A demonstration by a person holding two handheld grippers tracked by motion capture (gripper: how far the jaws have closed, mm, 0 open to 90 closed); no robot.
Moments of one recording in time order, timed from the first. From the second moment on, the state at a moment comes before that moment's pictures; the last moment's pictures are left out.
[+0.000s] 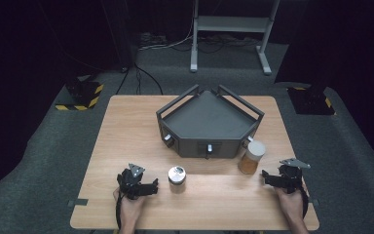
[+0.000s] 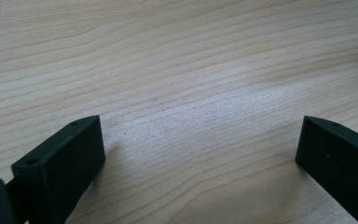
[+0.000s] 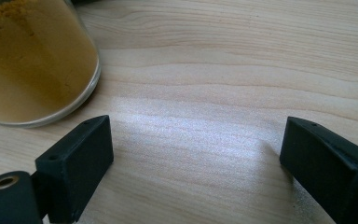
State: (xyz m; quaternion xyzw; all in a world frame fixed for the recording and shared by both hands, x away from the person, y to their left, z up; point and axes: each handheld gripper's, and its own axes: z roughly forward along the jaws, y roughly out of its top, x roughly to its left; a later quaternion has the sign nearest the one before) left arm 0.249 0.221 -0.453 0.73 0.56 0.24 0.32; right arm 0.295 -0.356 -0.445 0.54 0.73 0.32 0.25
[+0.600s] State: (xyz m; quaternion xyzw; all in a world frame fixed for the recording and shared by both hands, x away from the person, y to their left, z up) left arm 0.243 0.221 -0.448 0.75 0.53 0.24 0.32; right arm 0.295 -0.355 -0.445 0.55 0.73 0.32 0.25
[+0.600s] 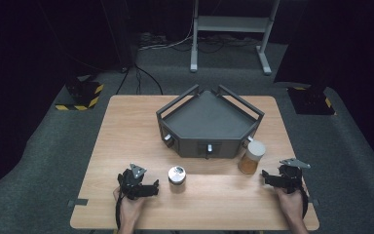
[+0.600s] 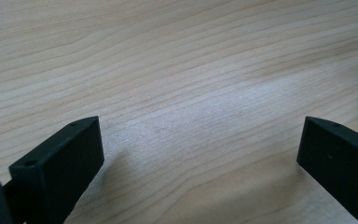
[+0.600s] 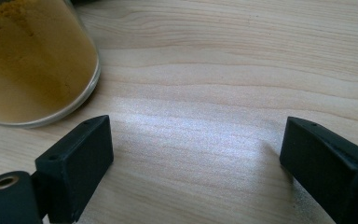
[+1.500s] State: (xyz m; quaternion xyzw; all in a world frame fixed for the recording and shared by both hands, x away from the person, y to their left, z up) left arm 0.238 0.207 -0.443 0.81 0.42 0.17 0.37; right arm 0.296 -0.355 -0.445 0.55 0.73 0.32 0.25
